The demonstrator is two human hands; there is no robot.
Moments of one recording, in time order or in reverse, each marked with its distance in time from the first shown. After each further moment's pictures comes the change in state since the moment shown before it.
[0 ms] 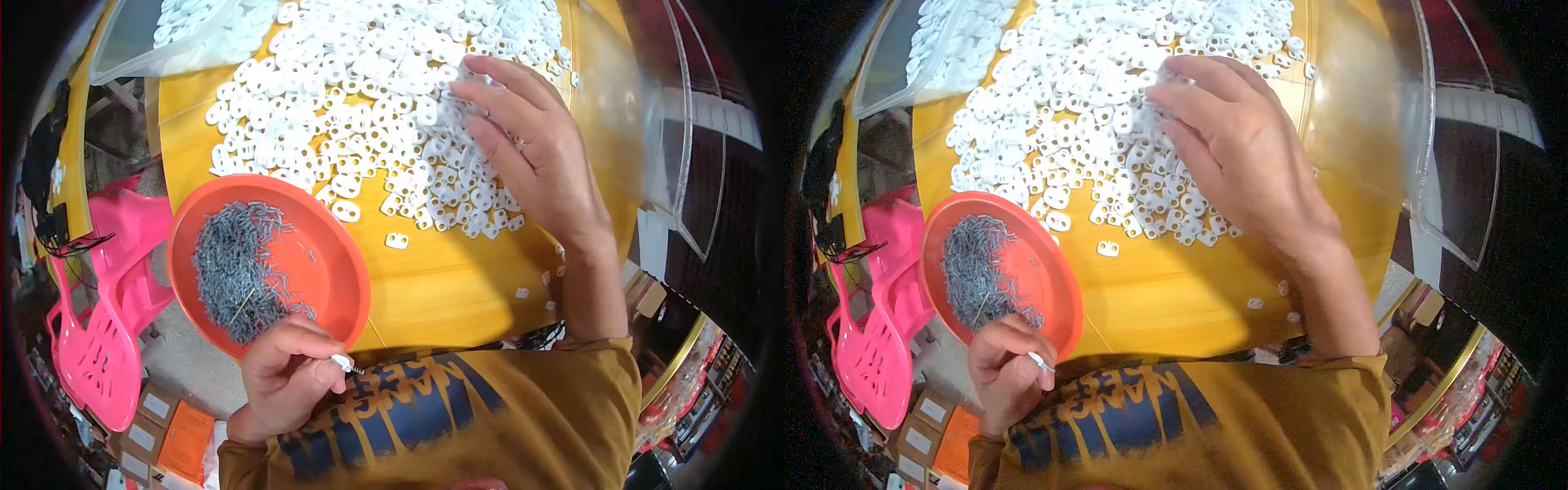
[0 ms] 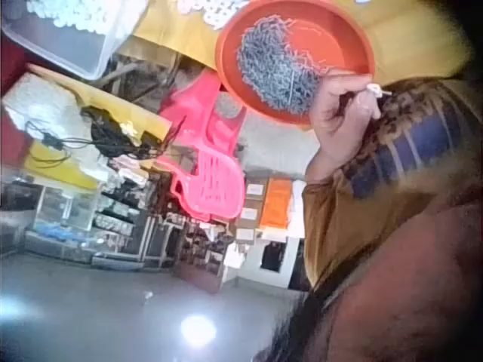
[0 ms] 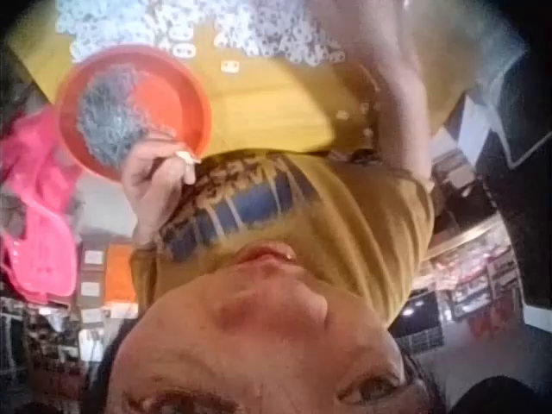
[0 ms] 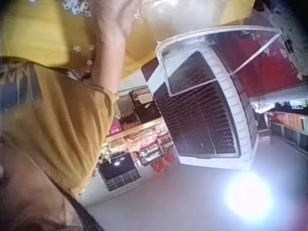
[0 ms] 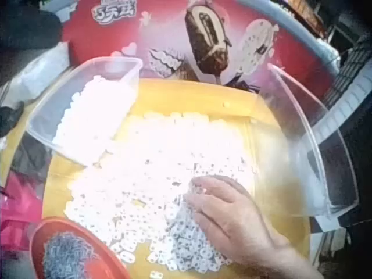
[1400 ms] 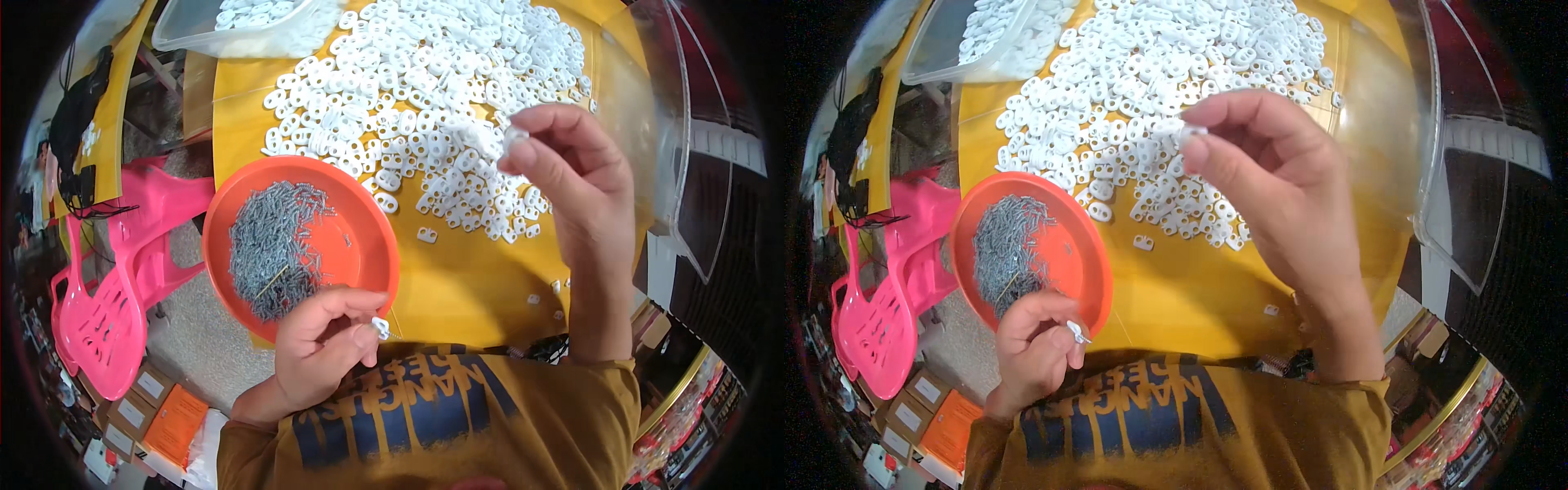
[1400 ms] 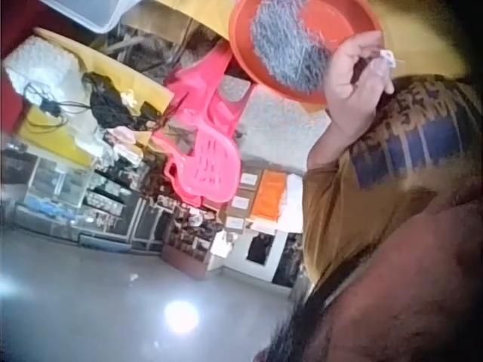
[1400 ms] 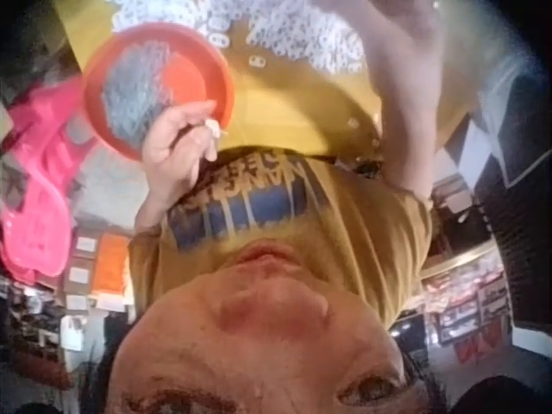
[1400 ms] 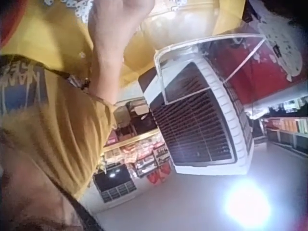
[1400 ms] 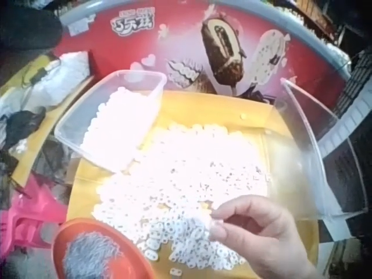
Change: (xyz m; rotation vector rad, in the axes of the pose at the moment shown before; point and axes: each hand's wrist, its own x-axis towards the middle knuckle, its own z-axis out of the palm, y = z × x) left_hand -0.001 0.003 0.011 -0.018 0.039 -0.076; right_hand -0.006 -0.051 -0.019 1.018 0.135 0.469
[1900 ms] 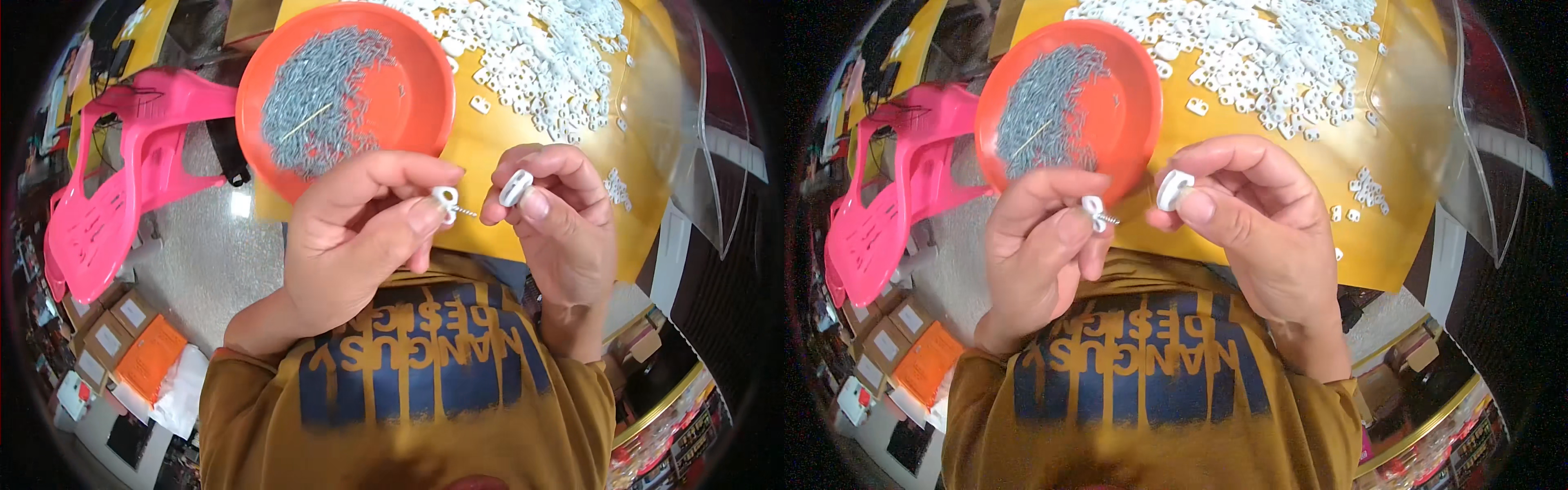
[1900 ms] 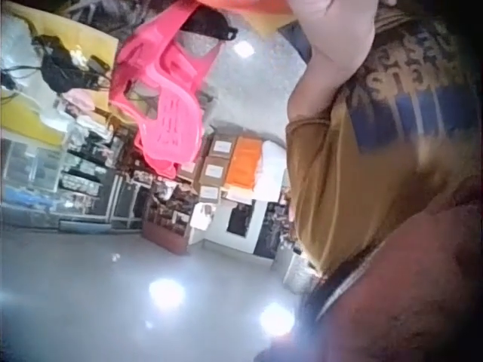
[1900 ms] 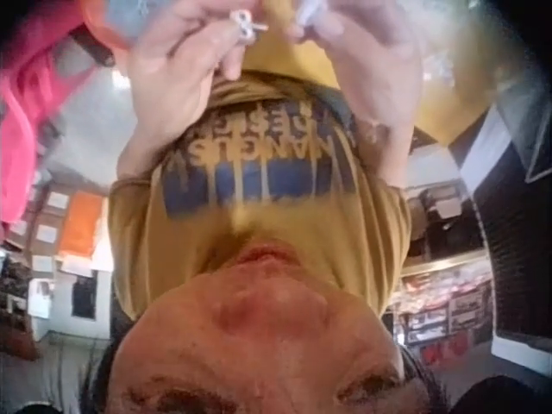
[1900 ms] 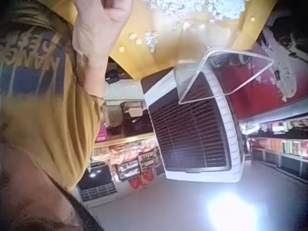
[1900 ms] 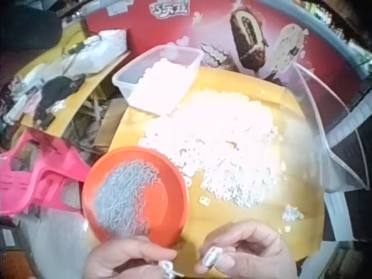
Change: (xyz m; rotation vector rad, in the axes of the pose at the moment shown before) left_hand -0.042 -0.005 0.026 -0.049 0.027 0.229; right_hand -0.120 0.011 0.041 0.664 -0.261 0.225
